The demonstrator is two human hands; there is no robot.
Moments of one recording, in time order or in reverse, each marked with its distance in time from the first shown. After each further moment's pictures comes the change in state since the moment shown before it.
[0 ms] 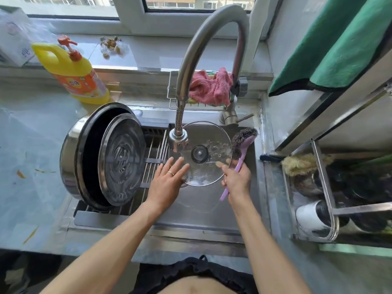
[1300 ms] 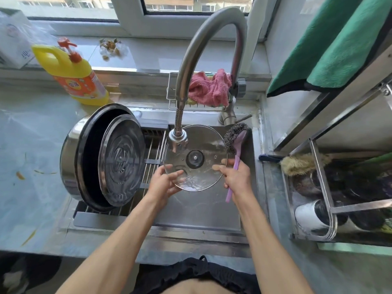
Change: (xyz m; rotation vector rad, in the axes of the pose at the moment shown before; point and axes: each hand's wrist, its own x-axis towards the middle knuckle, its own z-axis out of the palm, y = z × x) left_hand 0.017 0.023 -0.028 -1.576 -0.030 -1.077; right_hand -0.001 -0.012 -0.012 -0.182 -0.116 0.001
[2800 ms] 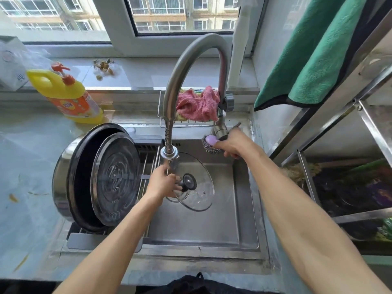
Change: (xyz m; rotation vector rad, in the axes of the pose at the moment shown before) left_hand -0.008 0.046 0.037 0.612 0.022 0.192; right_hand 0.087 -0.121 -0.007 -0.985 -0.166 -0.113
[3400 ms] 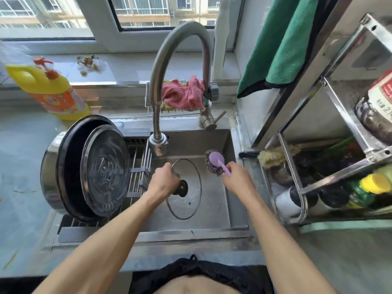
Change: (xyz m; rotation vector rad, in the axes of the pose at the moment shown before) left_hand -0.014 -0.016 0.029 0.703 0.033 0.217; right_hand -0.100 0.094 0.074 -0.022 0.207 0.021
